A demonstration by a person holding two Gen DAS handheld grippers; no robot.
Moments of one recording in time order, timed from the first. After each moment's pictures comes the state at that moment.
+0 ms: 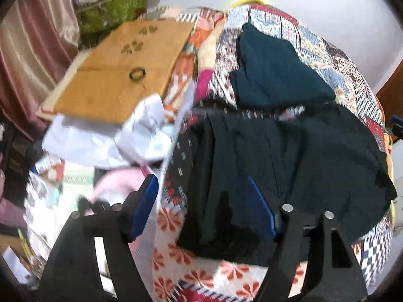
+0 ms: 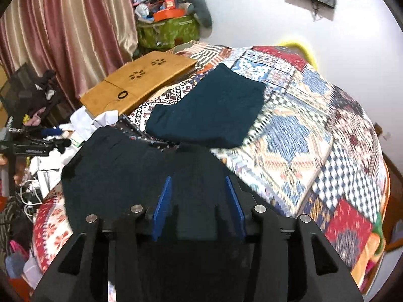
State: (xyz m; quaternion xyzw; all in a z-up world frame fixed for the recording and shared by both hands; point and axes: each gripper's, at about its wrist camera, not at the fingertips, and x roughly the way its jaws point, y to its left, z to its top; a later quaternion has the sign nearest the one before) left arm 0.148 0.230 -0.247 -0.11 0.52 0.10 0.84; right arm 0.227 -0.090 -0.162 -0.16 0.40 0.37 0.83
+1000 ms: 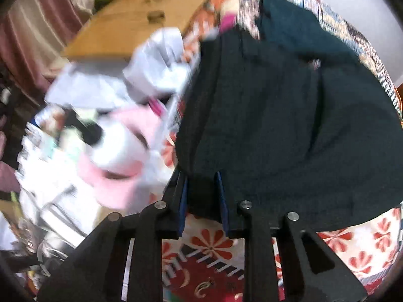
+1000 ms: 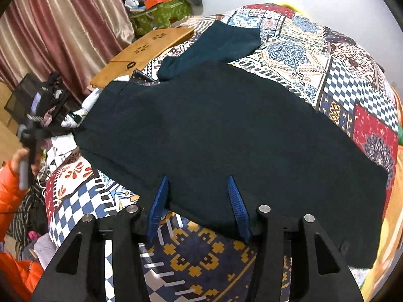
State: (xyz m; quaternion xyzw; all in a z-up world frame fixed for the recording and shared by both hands) left arm 0.103 0.225 -0.322 -0.13 0.57 0.15 0.80; right arm 0.151 -0.139 -0.232 -0.09 0.47 0.36 0.80
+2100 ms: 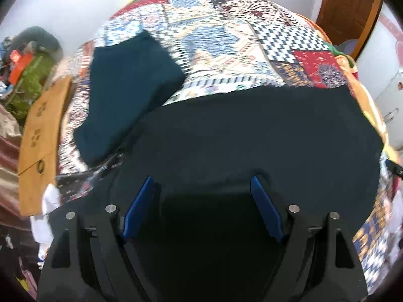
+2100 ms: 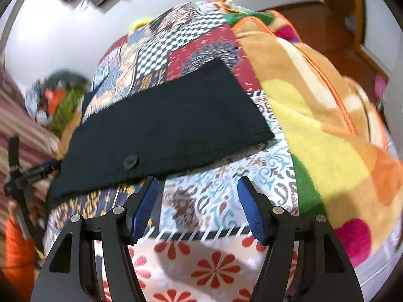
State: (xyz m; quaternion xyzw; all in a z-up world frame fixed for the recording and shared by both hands) left arm 0.274 -0.027 -0.250 0.08 0.54 -0.08 0.83; right arm 0.134 -0.373 -0.267 0.23 0.48 0.10 0.84
